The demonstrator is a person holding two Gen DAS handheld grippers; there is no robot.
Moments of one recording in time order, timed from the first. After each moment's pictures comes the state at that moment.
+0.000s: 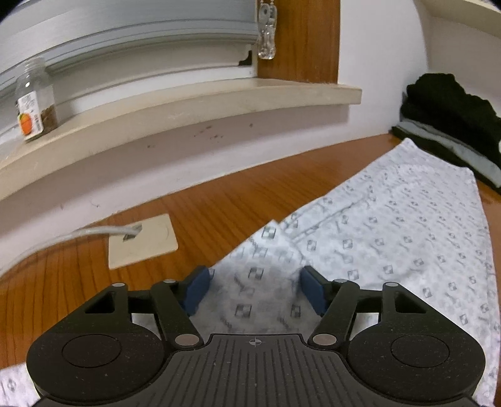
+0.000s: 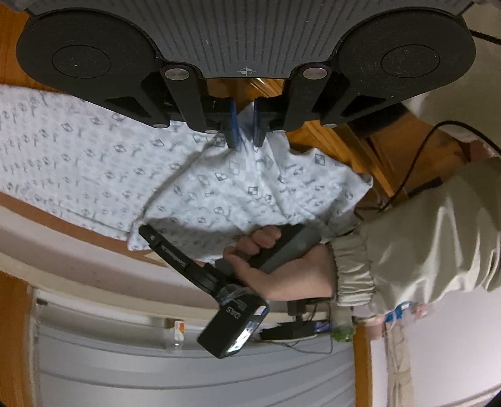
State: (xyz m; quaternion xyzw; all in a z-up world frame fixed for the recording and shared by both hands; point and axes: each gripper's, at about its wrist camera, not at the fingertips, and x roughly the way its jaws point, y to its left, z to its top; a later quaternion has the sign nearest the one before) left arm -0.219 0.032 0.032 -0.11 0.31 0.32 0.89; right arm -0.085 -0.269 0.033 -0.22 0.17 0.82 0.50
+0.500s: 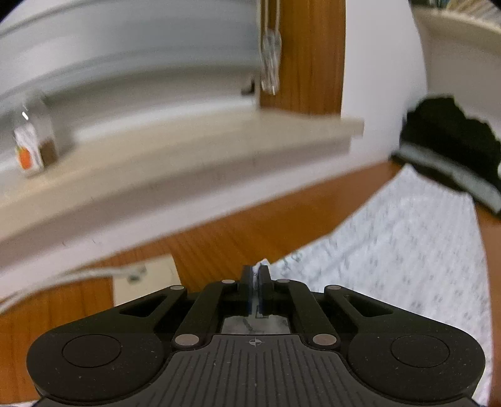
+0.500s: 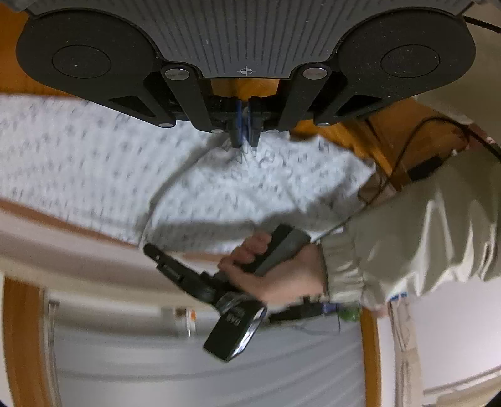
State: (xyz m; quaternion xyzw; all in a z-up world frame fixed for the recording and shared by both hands) left arm -0.219 0.045 0.060 -0.10 0.27 0.33 0.90; right arm -0.077 -0.273 0.036 -0.18 0.15 0.83 0.51
